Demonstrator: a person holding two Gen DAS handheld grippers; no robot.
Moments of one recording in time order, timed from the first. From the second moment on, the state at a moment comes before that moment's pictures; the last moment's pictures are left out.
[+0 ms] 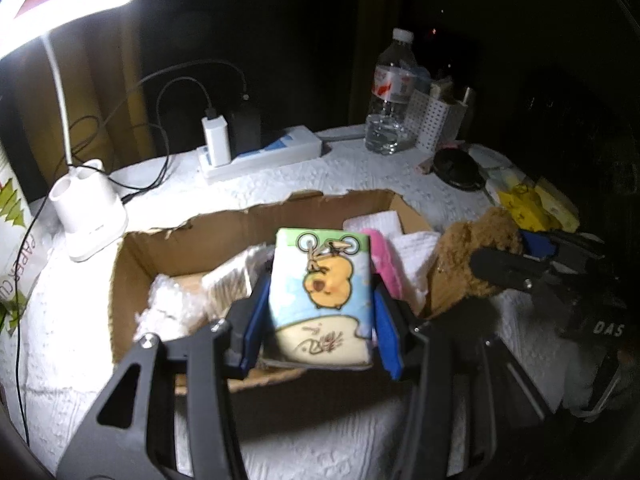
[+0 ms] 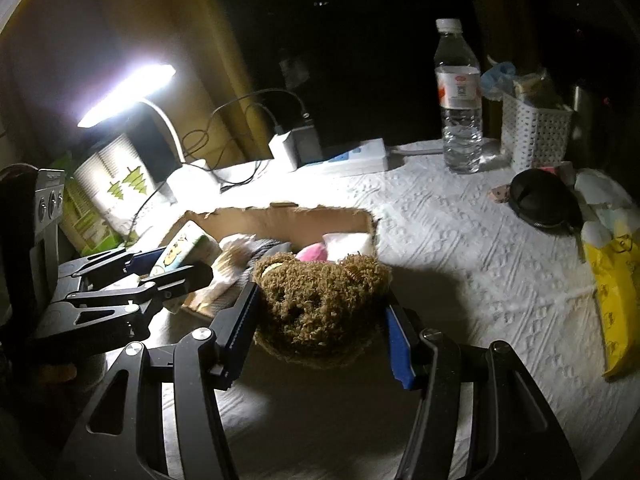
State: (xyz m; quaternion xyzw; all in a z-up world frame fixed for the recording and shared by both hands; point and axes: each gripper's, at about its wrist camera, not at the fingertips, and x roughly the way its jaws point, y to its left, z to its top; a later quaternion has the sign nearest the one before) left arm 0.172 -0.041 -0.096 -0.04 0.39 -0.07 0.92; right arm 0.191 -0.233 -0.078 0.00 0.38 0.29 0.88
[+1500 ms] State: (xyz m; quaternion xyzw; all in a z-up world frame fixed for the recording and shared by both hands) left arm 0.171 0.043 -0.109 -0.10 0.39 -0.01 0.92; right arm 0.242 -0.156 -0.094 -0.01 0.40 0.30 0.86
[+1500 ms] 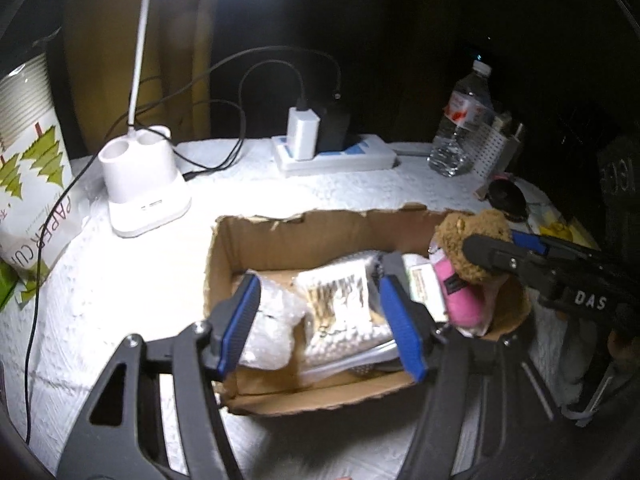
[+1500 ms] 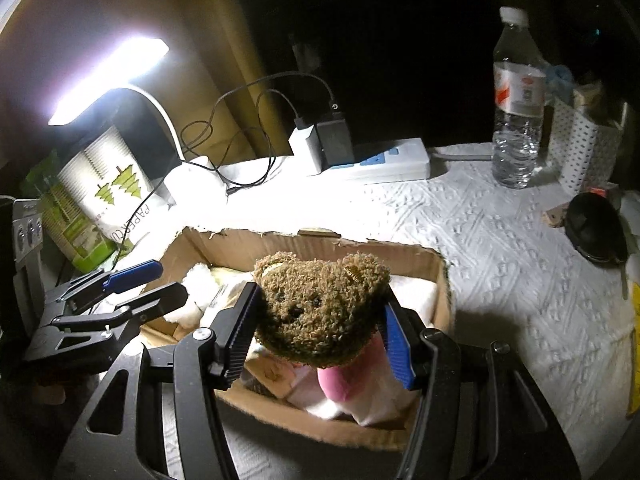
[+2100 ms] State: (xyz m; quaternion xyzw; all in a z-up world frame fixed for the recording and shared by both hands) left arm 0.177 0.052 -0.115 -0.12 0.39 -0.01 0.91; right arm 0.261 -0.136 -0.108 -0.01 0.42 0.30 0.86
